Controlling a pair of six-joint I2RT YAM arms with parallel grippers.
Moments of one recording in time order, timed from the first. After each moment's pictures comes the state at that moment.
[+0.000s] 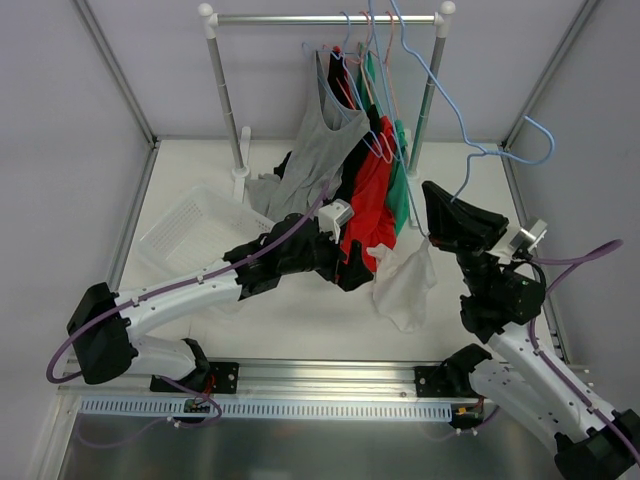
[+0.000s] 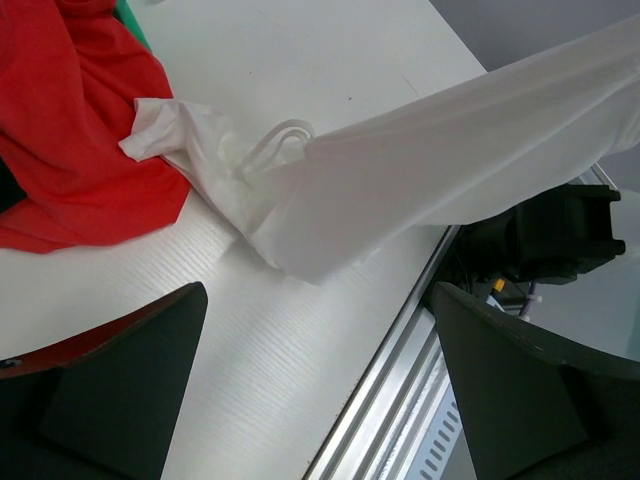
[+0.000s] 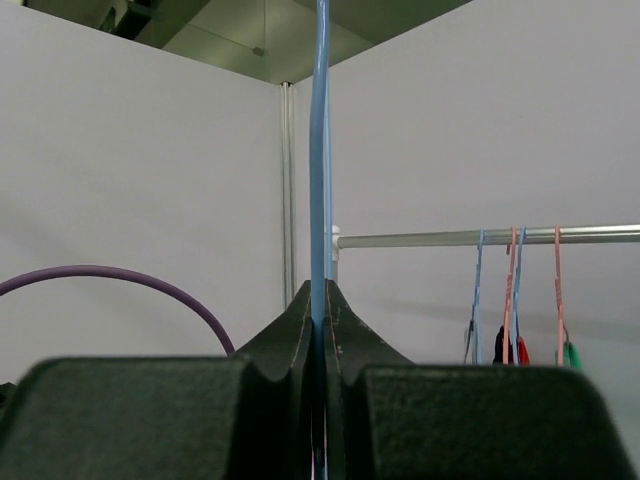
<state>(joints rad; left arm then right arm) -0.98 1.31 0.96 -0.06 0.16 -0.44 0.55 0.69 0.56 1.03 -0.15 0.24</state>
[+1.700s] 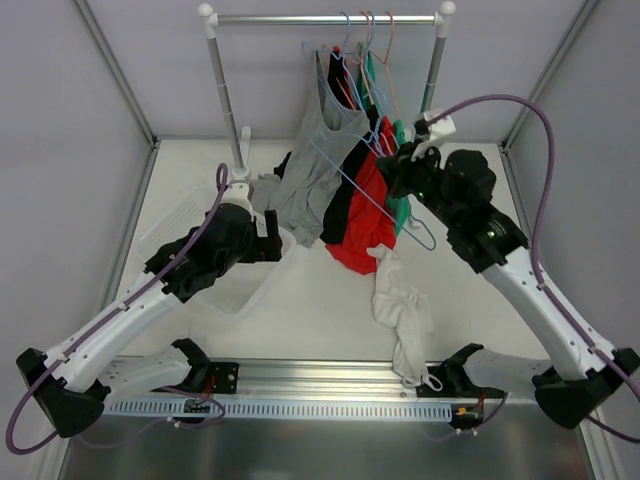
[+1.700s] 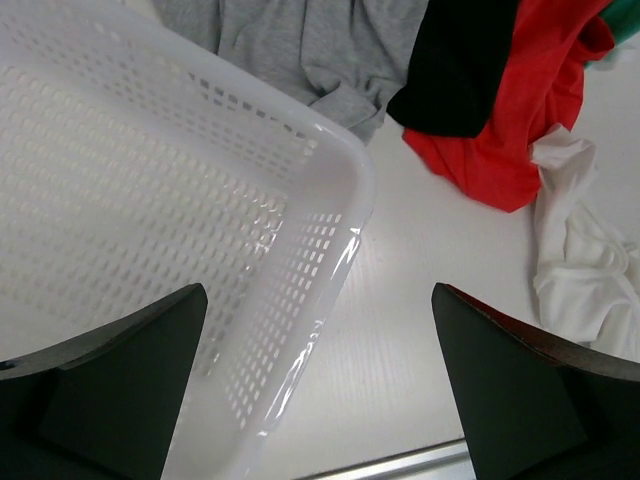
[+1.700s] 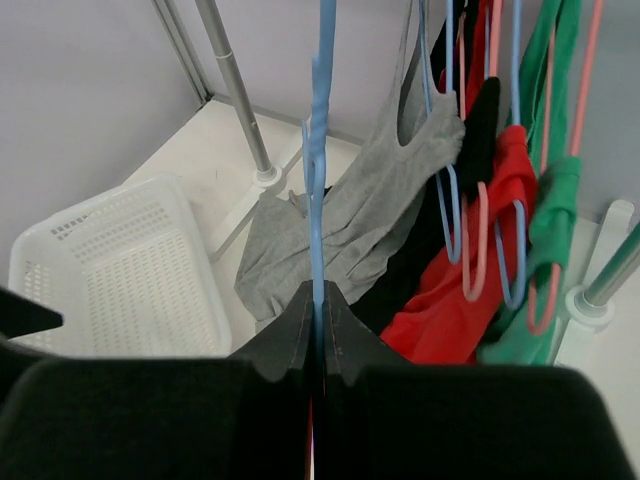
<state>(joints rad) -0.73 0.98 1.01 -0.68 -0.35 -0.52 0.60 1.10 1.29 -0.25 0.01 0.15</state>
